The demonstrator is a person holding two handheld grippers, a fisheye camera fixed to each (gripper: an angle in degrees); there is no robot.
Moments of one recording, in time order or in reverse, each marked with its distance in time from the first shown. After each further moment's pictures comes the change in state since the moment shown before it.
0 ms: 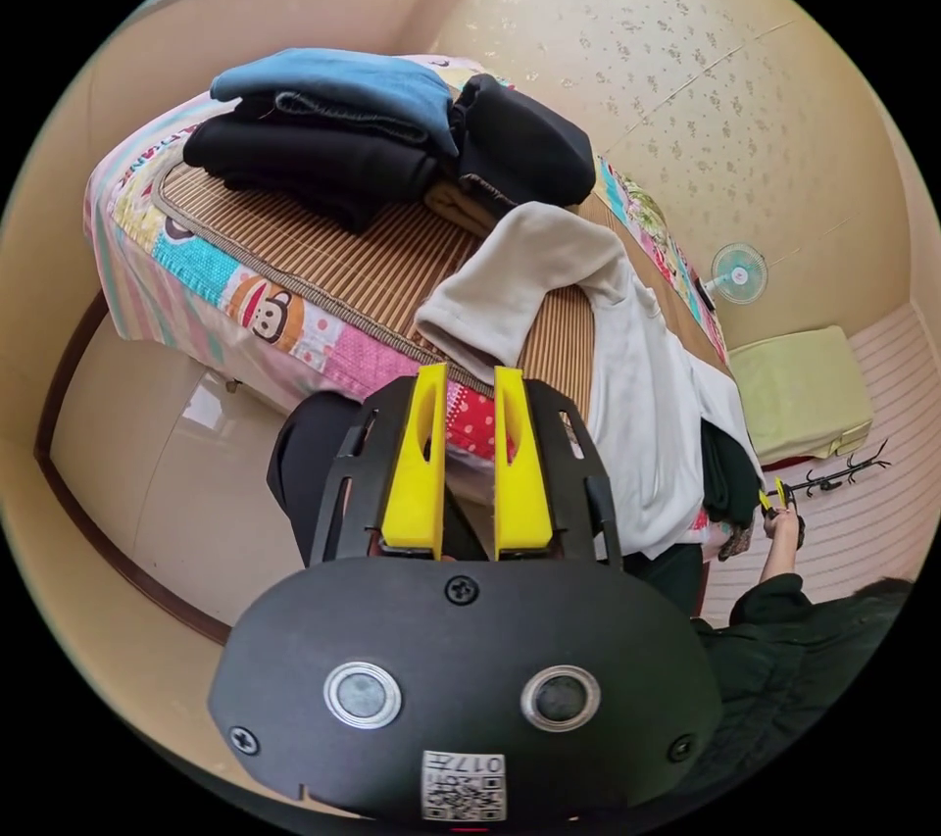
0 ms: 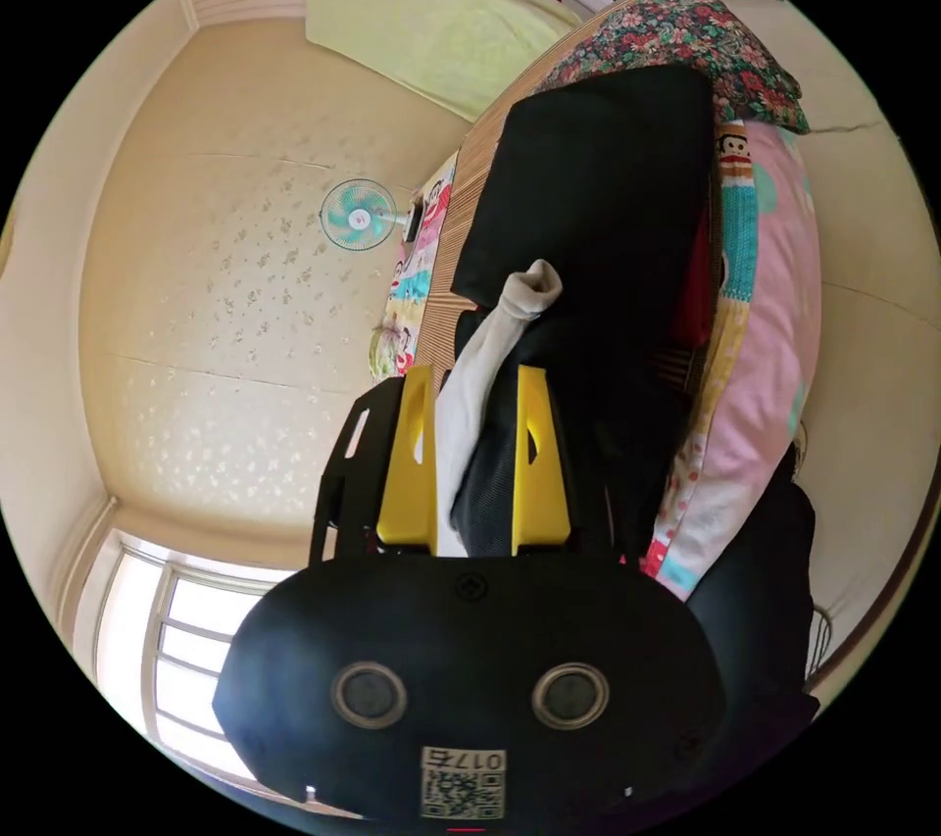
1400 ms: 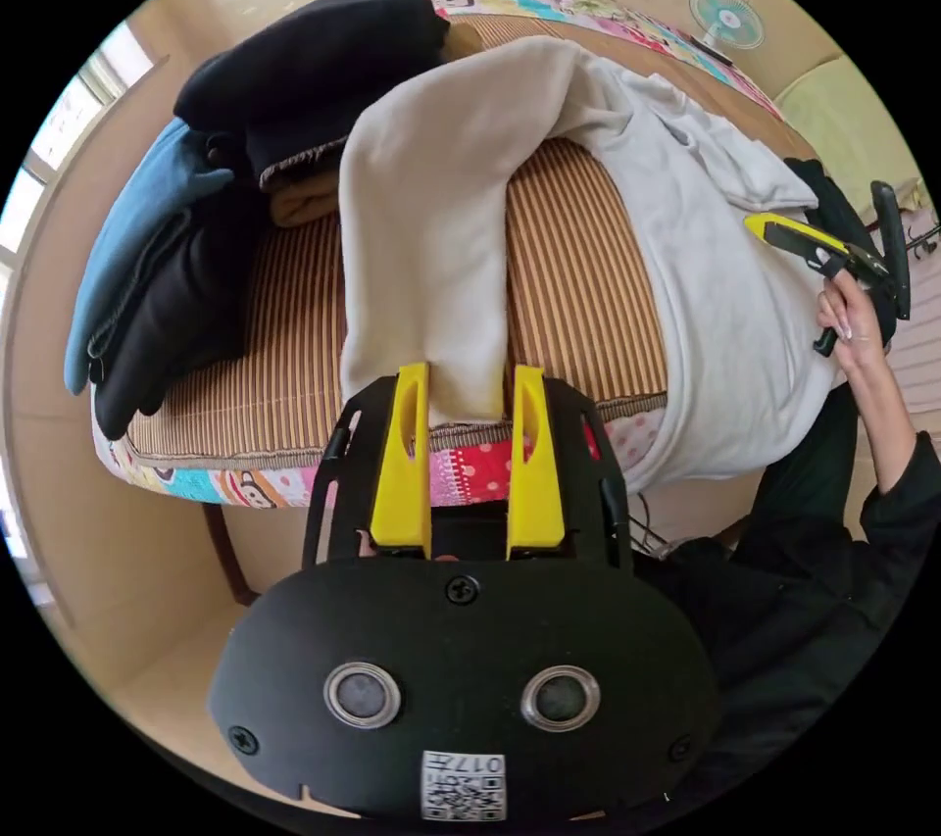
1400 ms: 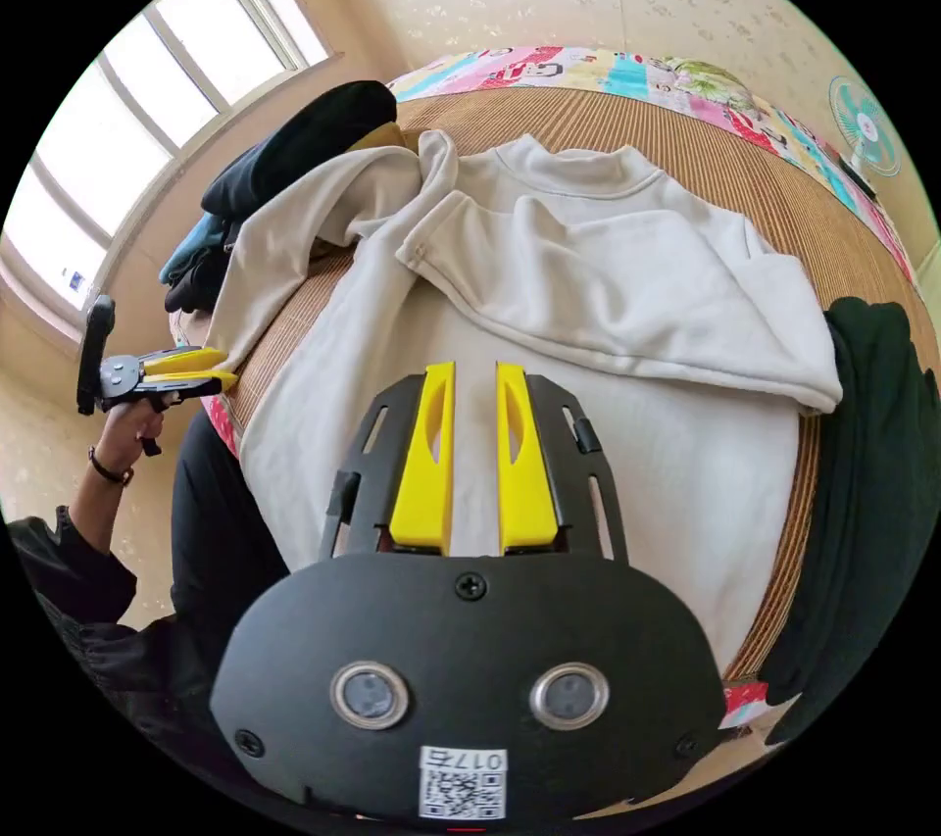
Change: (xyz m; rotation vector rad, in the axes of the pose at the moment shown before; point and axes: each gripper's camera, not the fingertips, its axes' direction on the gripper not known) left arm 0.171 -0.053 0.036 -0.401 -0.359 0.534; right arm 0.058 0.380 0.274 -0.844 0.216 -1.320
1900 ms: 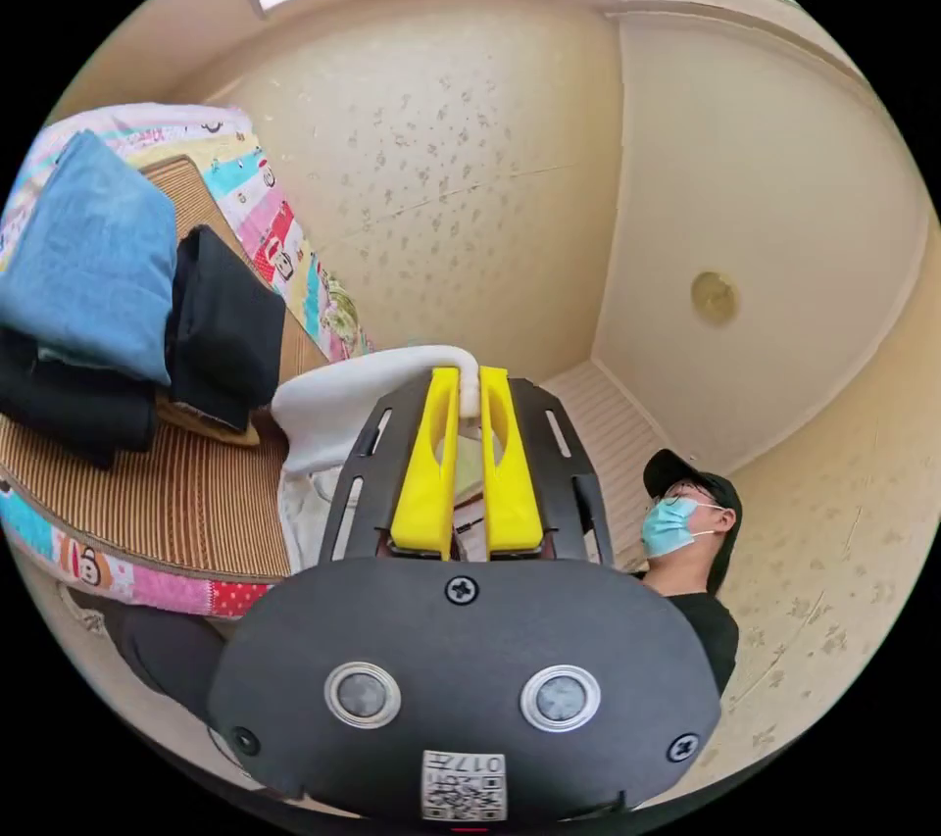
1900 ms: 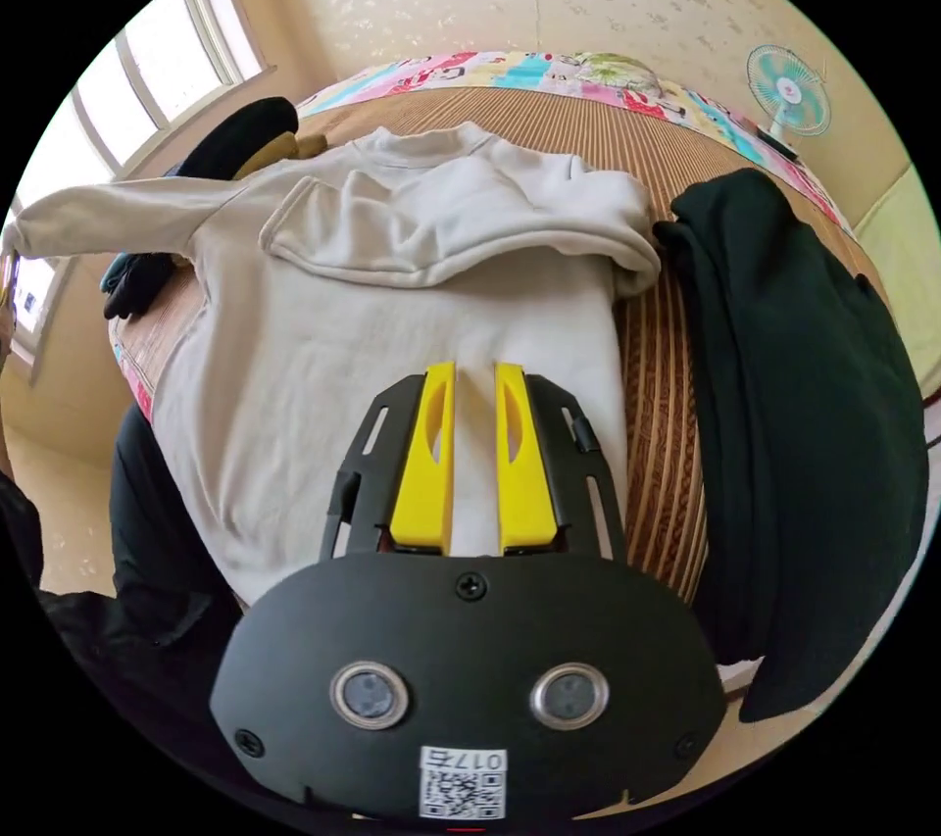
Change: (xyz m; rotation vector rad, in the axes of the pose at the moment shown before) left arm -0.285 0.116 -0.267 0.876 1.267 -0.270; right arm 0.120 0.103 -0.004 0.029 0.190 0.104
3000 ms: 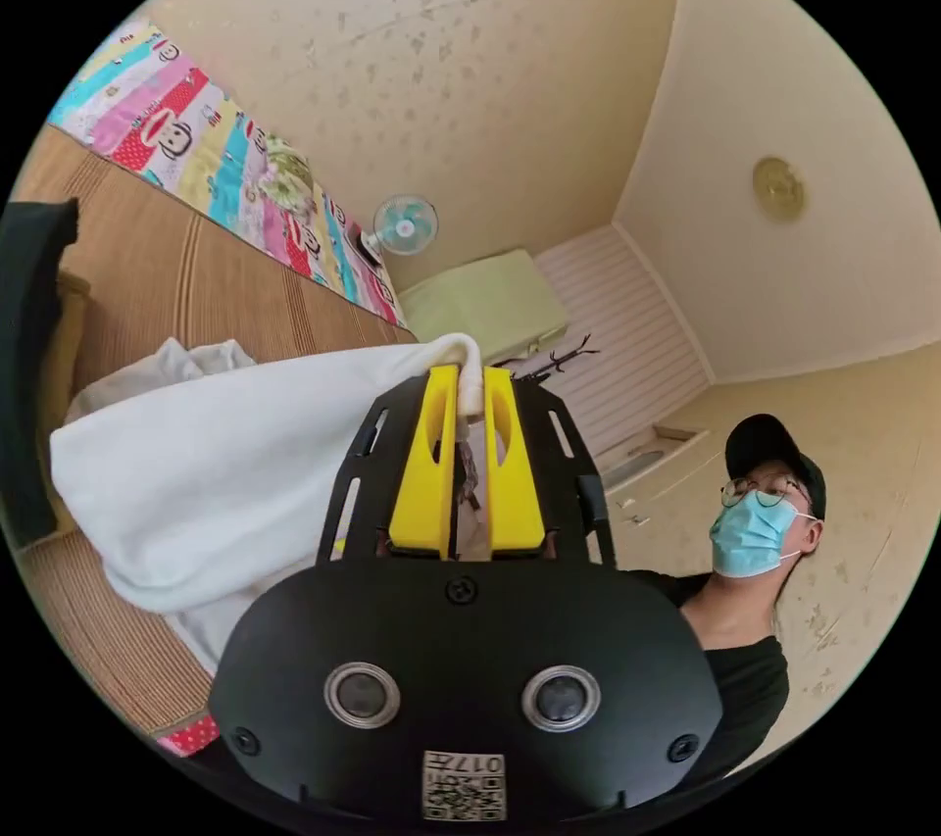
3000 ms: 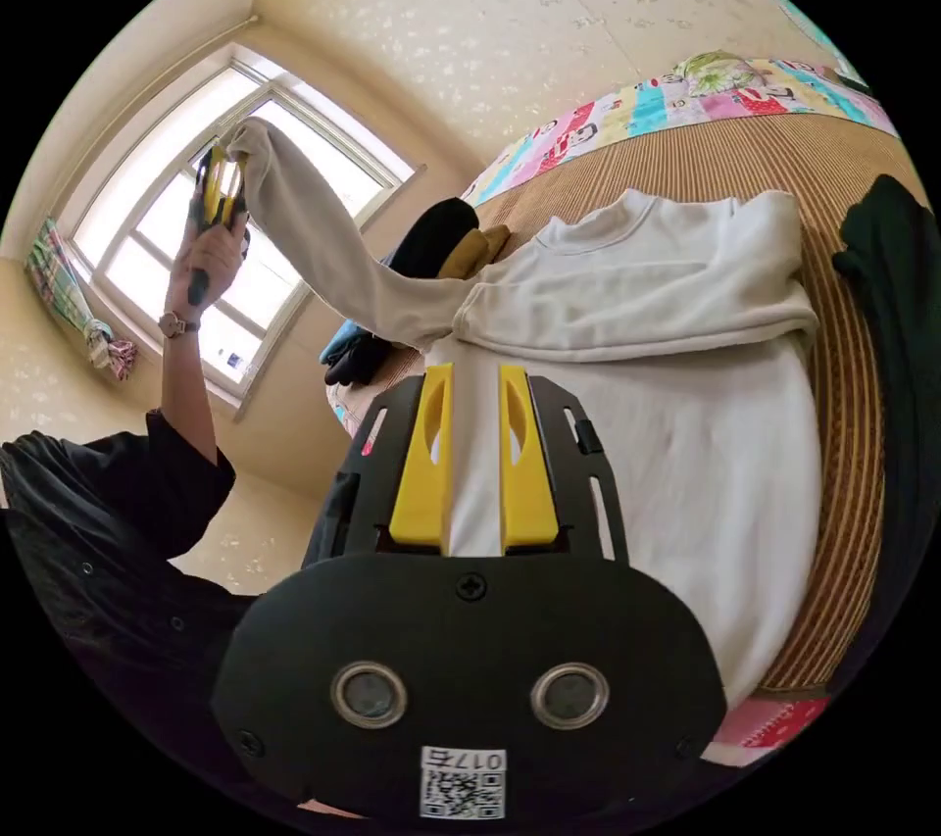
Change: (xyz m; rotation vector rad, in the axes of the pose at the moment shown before) left arm -0.104 0.016 0.383 -0.528 0.063 0.033; right arm 0.061 -0.053 -0.067 0.209 -0.676 0.029
